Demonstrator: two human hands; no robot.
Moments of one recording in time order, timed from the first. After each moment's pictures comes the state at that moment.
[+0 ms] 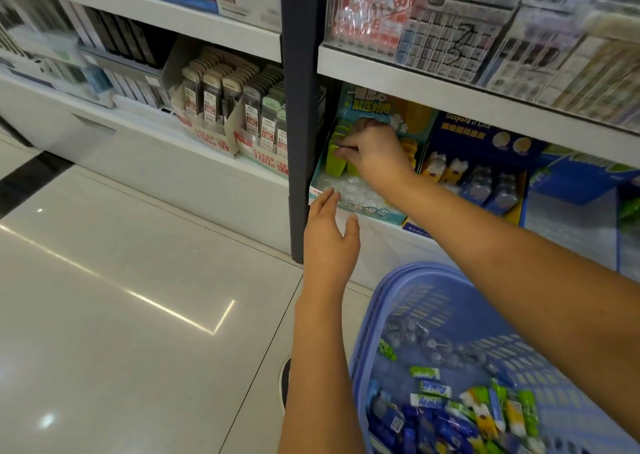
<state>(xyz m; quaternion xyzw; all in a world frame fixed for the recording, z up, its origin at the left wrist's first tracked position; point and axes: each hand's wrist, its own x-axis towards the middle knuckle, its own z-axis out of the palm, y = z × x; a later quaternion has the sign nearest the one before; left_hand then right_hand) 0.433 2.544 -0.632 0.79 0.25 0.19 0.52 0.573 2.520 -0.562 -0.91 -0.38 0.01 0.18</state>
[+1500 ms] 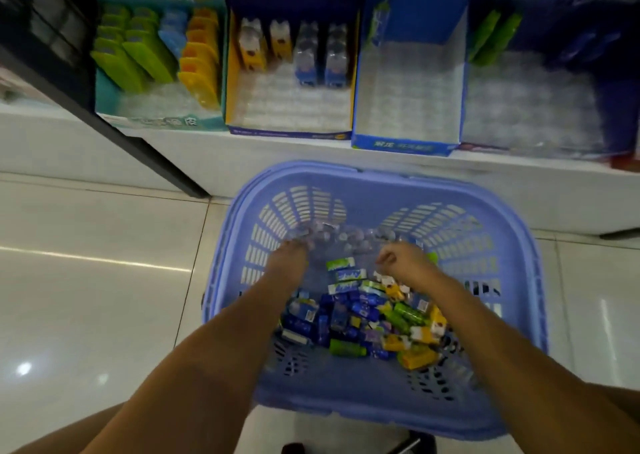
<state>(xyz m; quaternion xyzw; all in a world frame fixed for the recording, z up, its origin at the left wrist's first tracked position) 0.411 2.396 -0.809 0.84 0.28 -0.31 0.35 0.451 2.173 -0.778 -0.89 -0.03 0.38 0.24</state>
